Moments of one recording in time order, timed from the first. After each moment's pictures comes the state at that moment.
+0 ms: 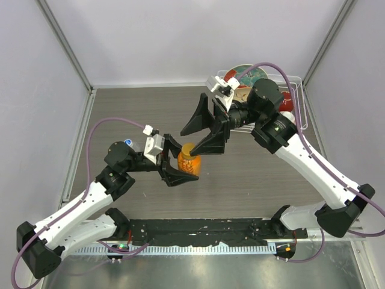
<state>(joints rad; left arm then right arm) -0.73 0.85 0.70 0.41 0.86 -0.28 0.71 1.31 1.49 -0.02 -1.18 0.35</state>
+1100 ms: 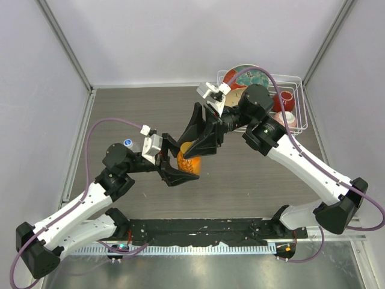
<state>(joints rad) -0.75 0.85 0.70 0.45 0.82 -0.30 0.76 1.34 1.42 0.18 -1.23 0.46</state>
